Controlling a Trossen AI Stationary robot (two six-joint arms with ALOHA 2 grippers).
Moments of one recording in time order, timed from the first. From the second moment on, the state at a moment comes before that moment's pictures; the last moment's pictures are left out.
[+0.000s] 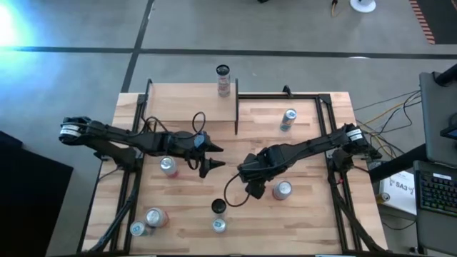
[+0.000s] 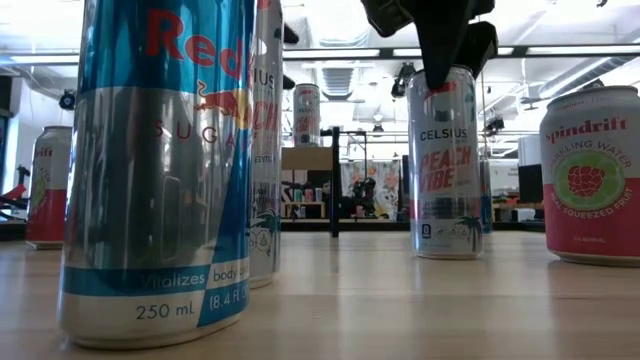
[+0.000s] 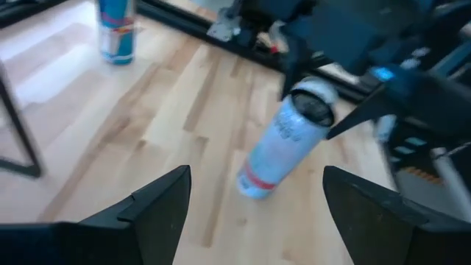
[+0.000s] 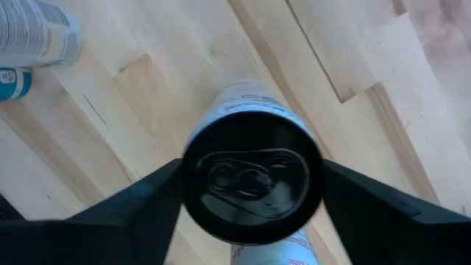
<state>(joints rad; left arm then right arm) -0.06 1.29 0.79 0.08 -0.06 -0.41 0.25 1.85 1.68 -1.27 0.01 0.81</state>
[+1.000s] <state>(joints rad) -0.06 1.40 0.90 0.27 0.08 -0.25 0.17 1.84 2.10 -1.46 -0.04 0.64</state>
